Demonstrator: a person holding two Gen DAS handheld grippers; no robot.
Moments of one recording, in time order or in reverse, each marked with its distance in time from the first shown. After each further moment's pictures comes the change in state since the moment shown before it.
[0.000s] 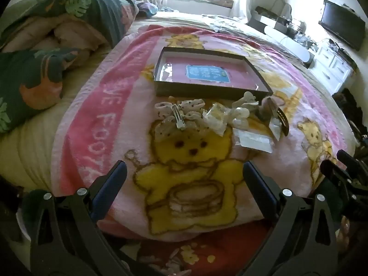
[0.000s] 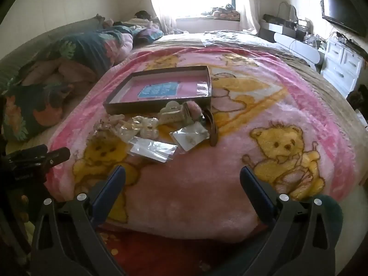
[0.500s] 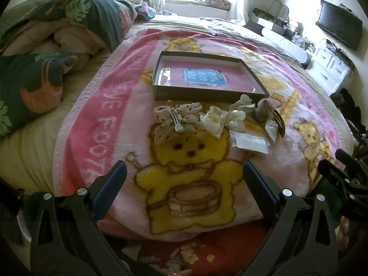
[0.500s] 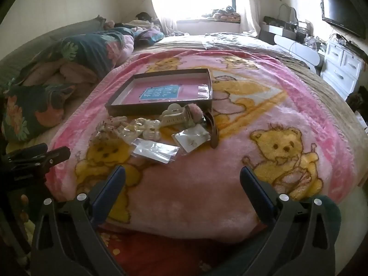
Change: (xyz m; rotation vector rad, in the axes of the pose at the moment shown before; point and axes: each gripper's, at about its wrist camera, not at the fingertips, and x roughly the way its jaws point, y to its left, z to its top) left arm -0.007 0.001 0.002 -0.006 -0.022 -0.024; right arm -0.006 0.003 0.000 -0.013 -0.018 0.003
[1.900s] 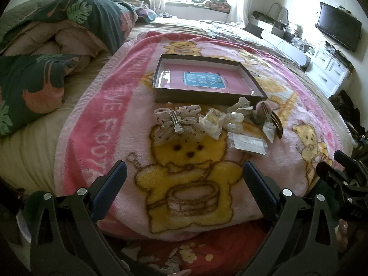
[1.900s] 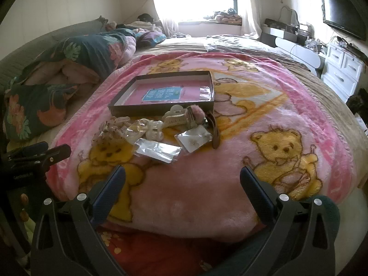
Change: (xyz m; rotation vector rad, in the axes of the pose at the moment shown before) left arm -0.011 0.000 0.002 0.008 -0.011 -0.005; right arm -0.010 0.008 0.001 -0.002 -0.009 -0.003
